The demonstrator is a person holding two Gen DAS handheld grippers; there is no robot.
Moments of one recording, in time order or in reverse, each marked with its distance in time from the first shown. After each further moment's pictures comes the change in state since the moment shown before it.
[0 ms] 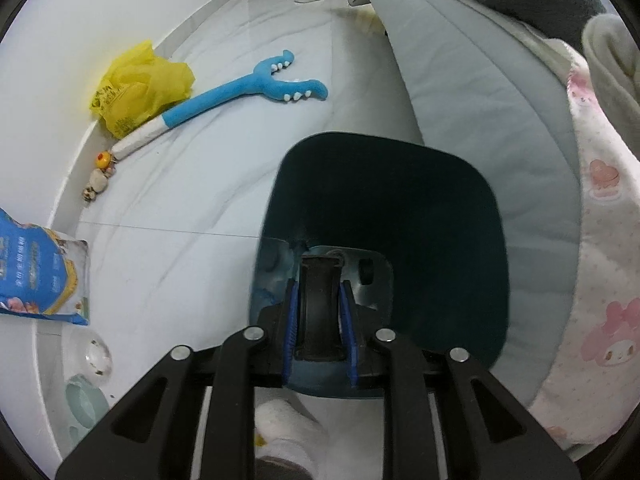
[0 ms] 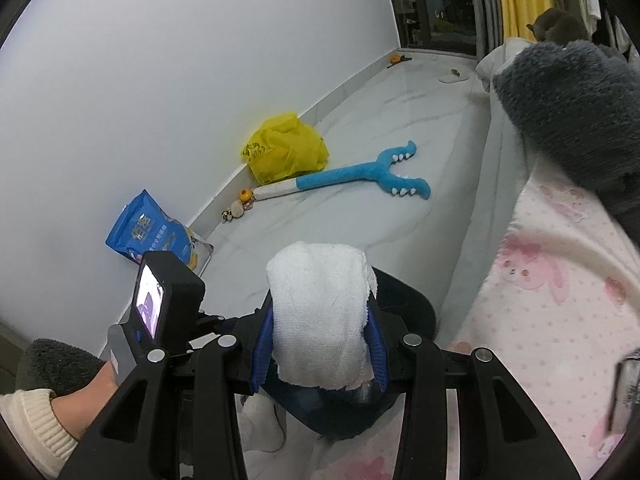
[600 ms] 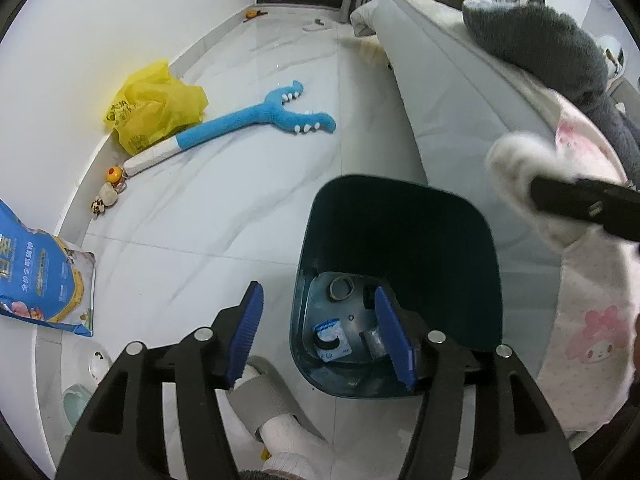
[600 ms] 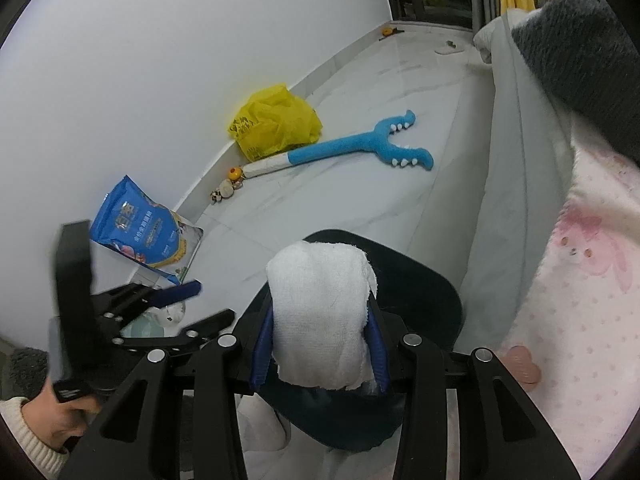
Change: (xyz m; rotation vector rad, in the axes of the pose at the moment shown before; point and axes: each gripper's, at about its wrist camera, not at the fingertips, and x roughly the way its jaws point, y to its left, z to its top) left arm -0.035 0.031 0.004 -0.048 -0.115 -0.048; right arm 0.060 0.002 -0.007 0.043 0.090 -0.023
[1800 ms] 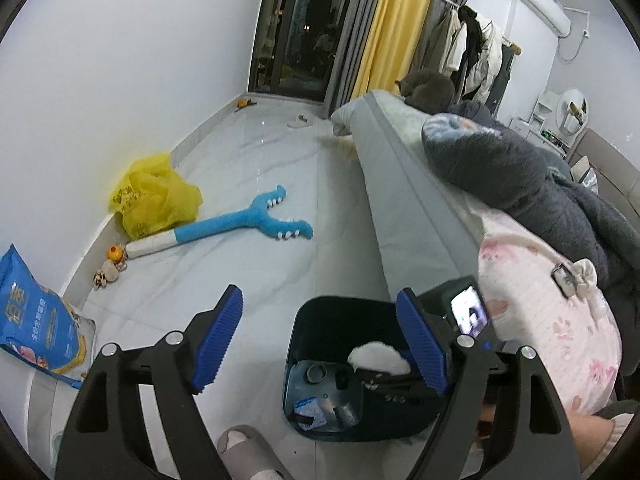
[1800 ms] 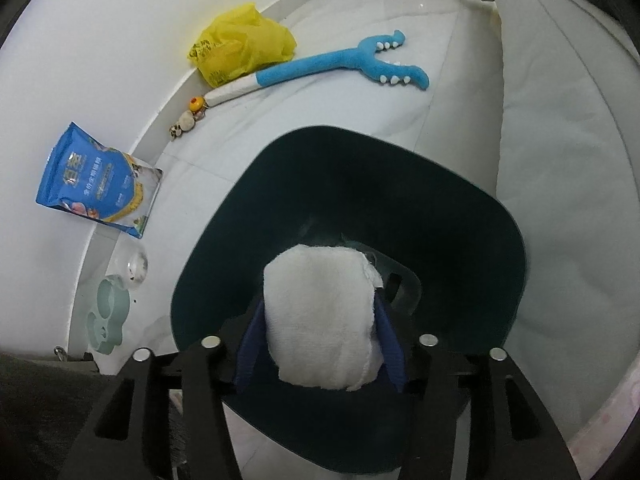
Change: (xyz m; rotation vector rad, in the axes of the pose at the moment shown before) left arm -0.110 0.001 0.036 -0.008 -0.345 -0.090; right arm 0.104 0.003 -0.033 0.035 0.246 -0.100
